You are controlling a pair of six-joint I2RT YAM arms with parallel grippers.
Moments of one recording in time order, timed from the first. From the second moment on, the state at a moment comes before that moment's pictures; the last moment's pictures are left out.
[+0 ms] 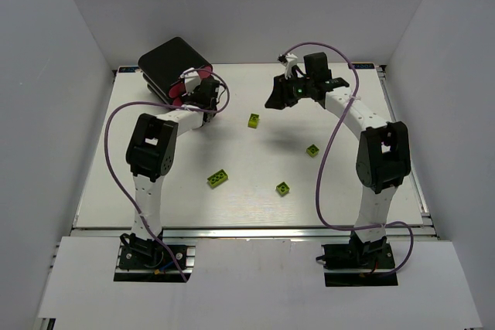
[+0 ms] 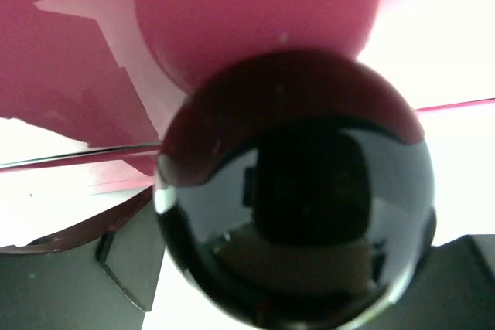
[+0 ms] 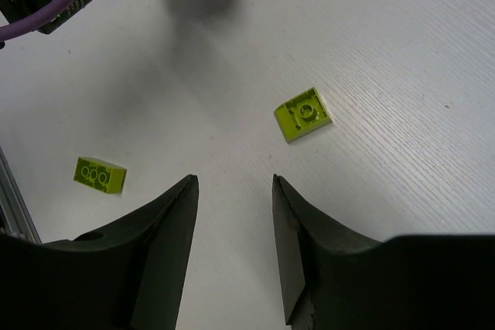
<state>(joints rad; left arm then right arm) -0.35 2.16 1.48 0.01 -0.70 -0.60 0.34 1.94 1.62 -0.36 -0.70 -0.03</state>
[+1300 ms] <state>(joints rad) -0.45 1.98 1.19 0.06 -0.66 -0.71 0.33 1.94 1.62 -0.35 -0.70 -0.03</state>
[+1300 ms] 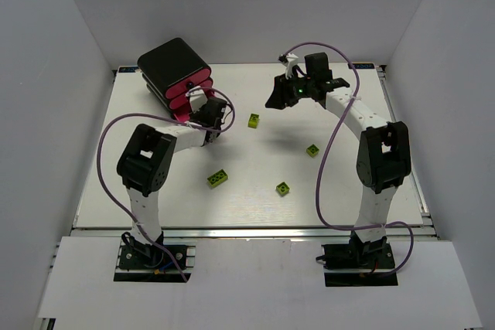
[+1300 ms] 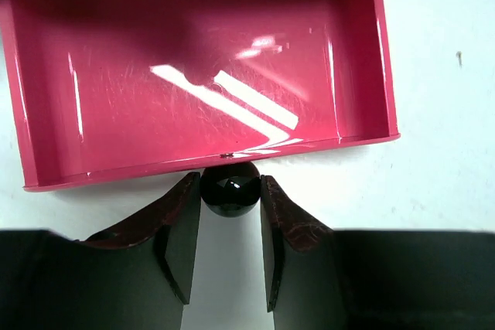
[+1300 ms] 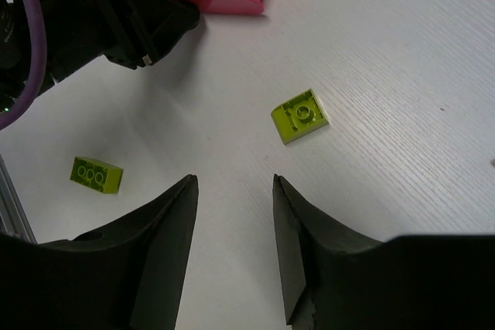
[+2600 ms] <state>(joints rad) -0.43 1.06 0.63 -0.30 -0.29 -0.91 0.22 1.73 1.30 -0.67 -0.29 -0.45</state>
